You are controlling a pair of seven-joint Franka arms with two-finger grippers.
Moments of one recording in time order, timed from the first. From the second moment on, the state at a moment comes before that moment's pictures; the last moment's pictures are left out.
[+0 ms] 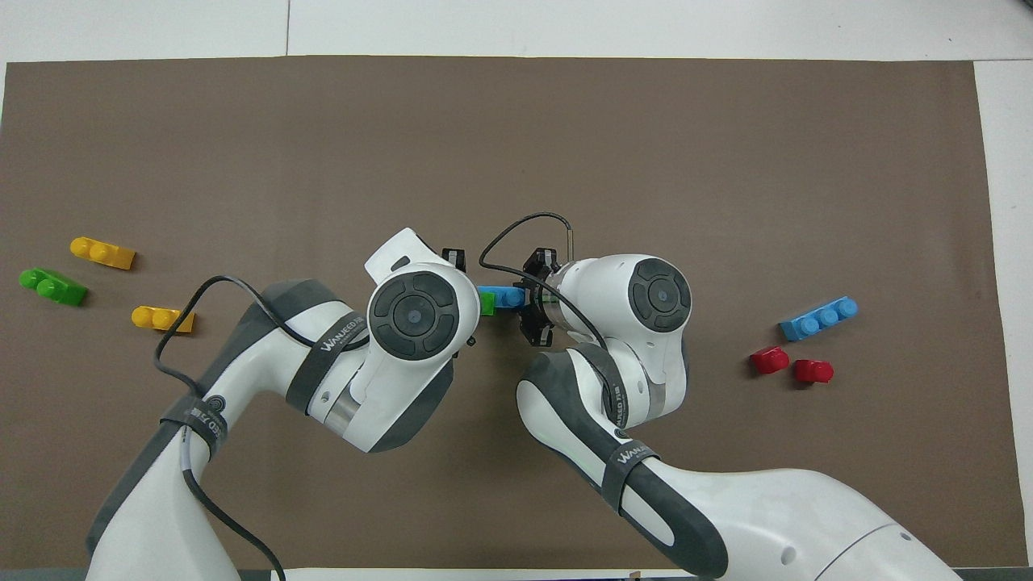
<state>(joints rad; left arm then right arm) -0.71 0.19 0.05 -2.01 0.11 2.32 -2.14 0.43 0.38 0.15 -2.01 0.44 2.65 1.84</state>
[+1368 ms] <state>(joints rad) -0.71 0.24 0.07 -1.97 0.22 2.36 -2.19 0.43 0.38 0.15 -2.02 0.46 2.66 1.85</state>
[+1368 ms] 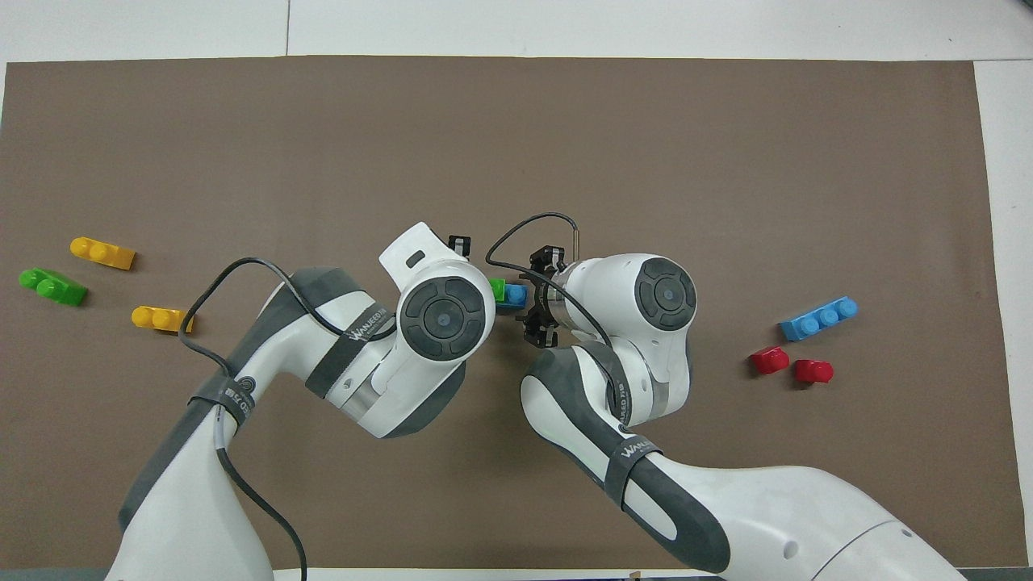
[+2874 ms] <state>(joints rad) -0.28 0.12 0.08 -1.93 0.22 2.27 -1.35 -0.13 0.03 0.14 -1.90 0.23 1.78 0.44</state>
